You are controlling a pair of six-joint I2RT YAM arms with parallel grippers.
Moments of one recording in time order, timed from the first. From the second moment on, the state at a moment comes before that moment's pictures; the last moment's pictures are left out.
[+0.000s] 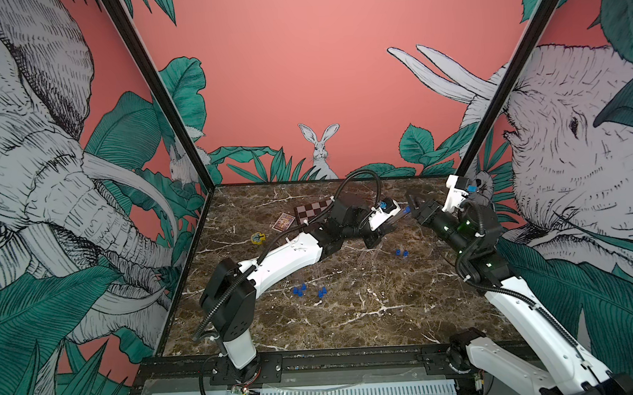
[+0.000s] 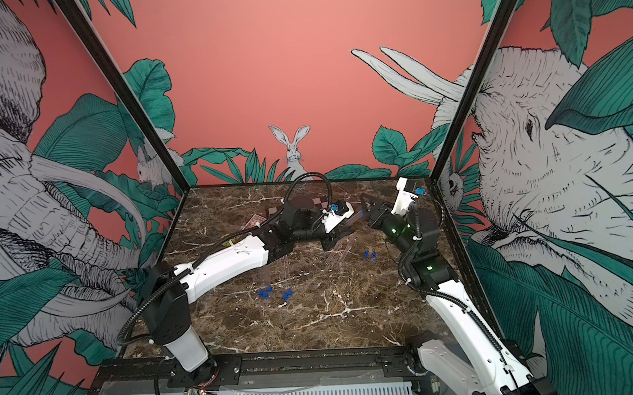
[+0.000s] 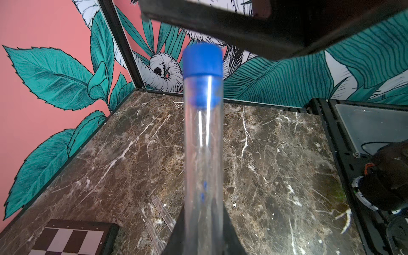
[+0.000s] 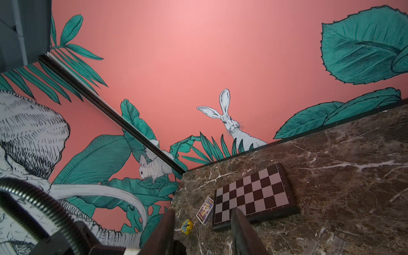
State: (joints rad) left arm -0.90 1.72 1.40 -0.05 0.41 0.25; right arm 0.30 0.94 0.87 0.06 -0.20 0.76
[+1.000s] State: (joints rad) left arm -0.91 1.72 1.42 -0.15 0.29 0.10; right arm 0.28 1.10 0.88 0.11 -0.35 0.90
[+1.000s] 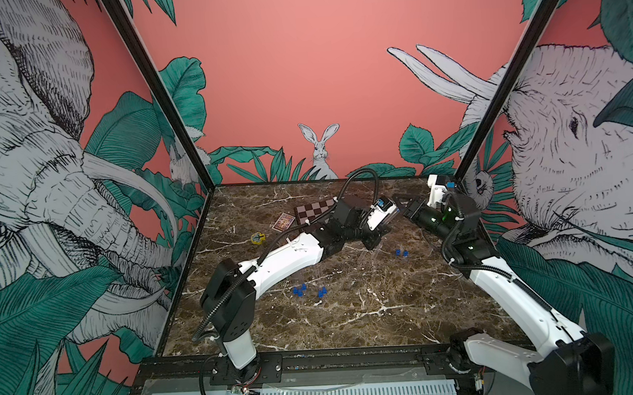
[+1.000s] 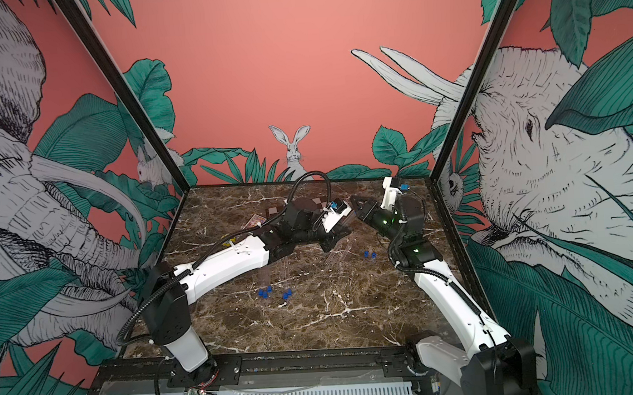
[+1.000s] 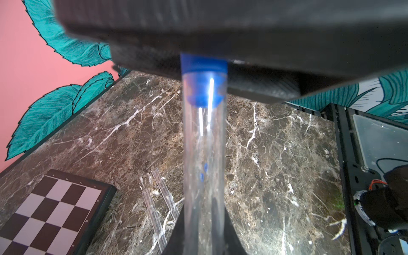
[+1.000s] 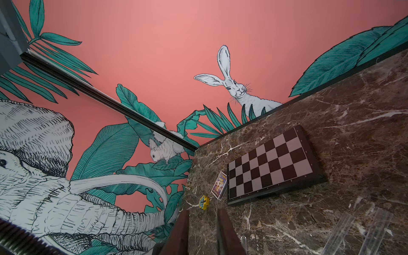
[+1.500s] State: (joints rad) left arm -0.91 1.72 1.44 -0.19 0.27 0.11; right arm 0.28 1.13 0.91 0.10 -0.37 0.90
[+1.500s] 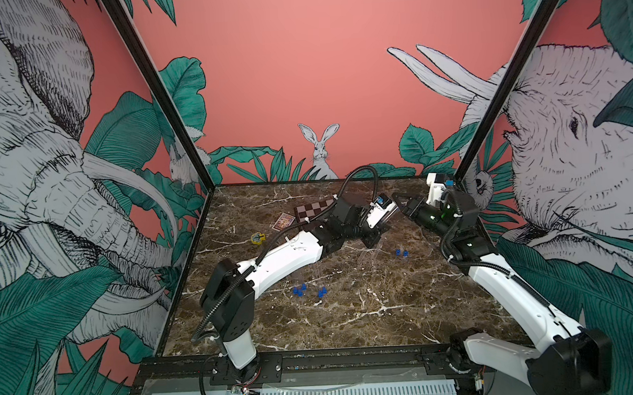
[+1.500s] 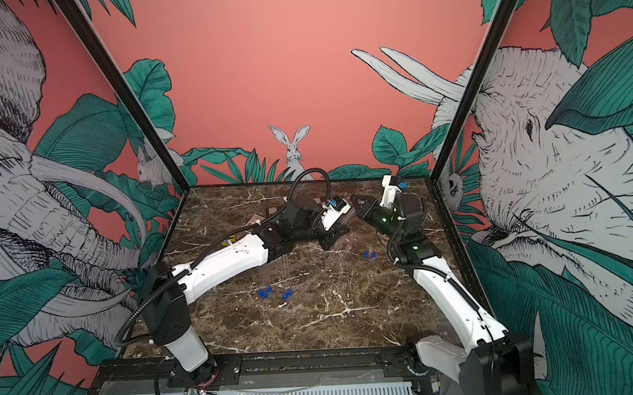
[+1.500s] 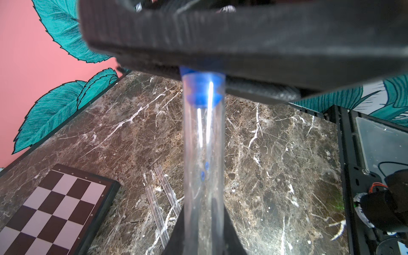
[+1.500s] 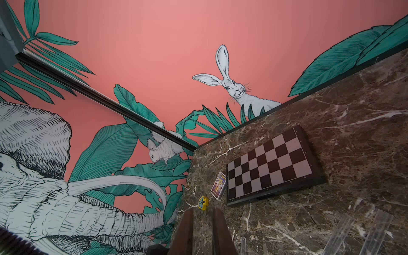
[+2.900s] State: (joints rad) left arm -0.91 1.71 1.40 -0.27 0.25 0.17; right arm 0.06 1.10 0.86 0.02 -0.35 0.86
